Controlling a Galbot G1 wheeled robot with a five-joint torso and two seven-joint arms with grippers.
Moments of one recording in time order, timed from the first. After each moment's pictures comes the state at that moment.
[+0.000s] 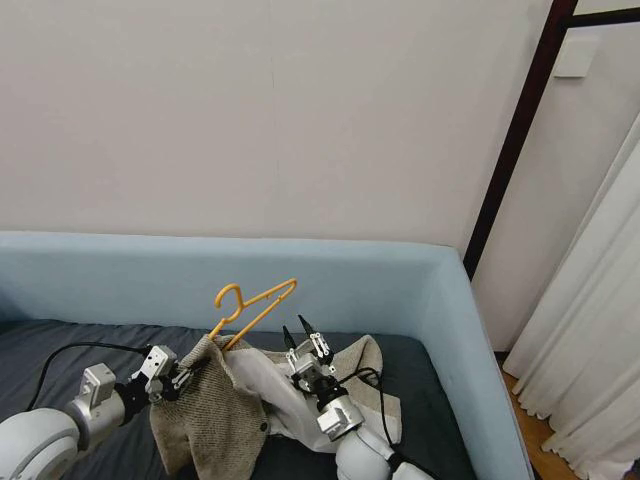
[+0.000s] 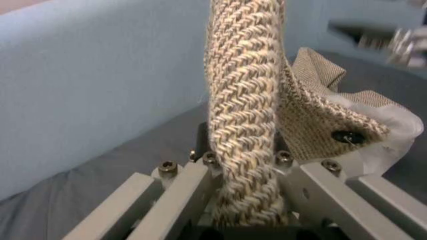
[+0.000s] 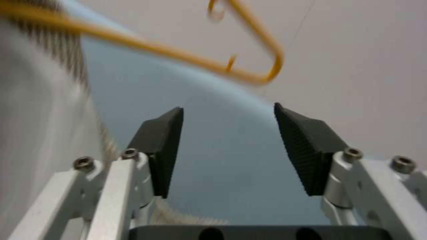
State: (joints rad) left arm 1.47 -0.38 -0.54 -1.95 -0.85 0.11 0.17; right arm -0.81 1.24 -0.34 1.49 -0.10 0.18 0.34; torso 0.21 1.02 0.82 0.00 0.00
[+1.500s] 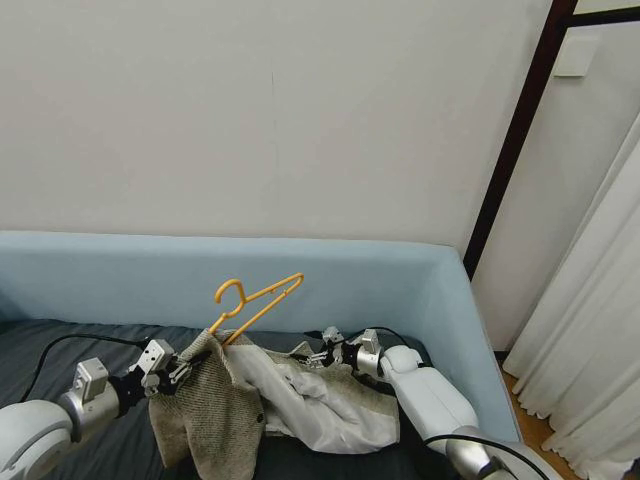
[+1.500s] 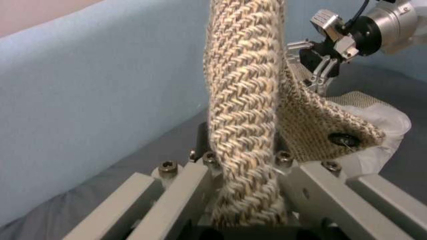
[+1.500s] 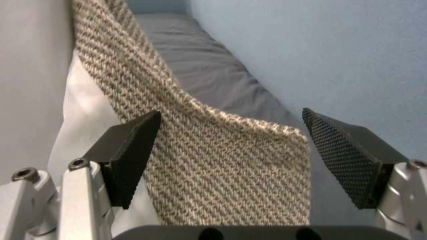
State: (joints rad) left arm 1.46 -0.35 -0.54 -1.92 -0.84 0.04 0.24; right arm -0.32 1.50 0.02 0.47 0.21 0.28 -0.96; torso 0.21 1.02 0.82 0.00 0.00
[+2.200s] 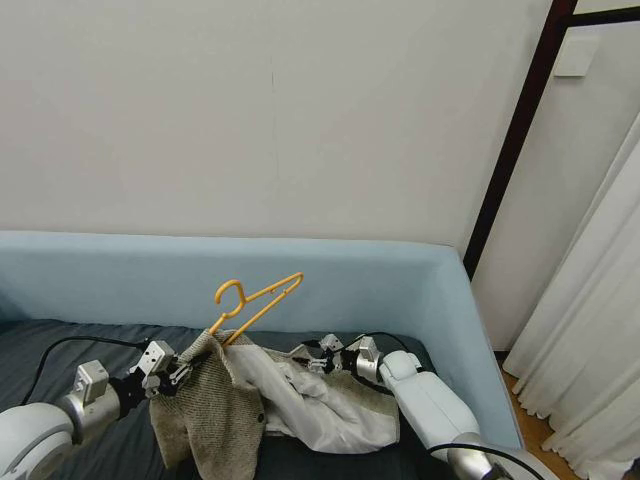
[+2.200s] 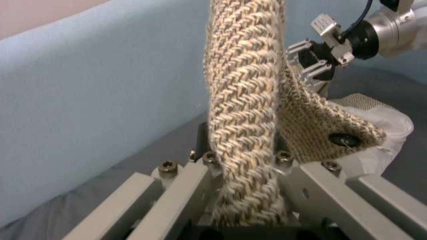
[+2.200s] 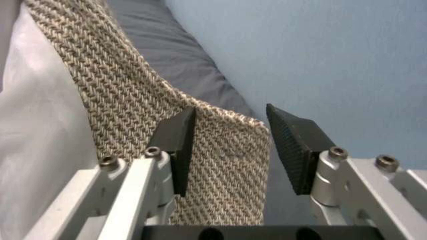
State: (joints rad) left arm 1.47 -0.36 -0.54 -1.93 -0.83 0.03 0.24; right arm -0.35 1.48 -0.02 0.52 0.14 0.34 -0.80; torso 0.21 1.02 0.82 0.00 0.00
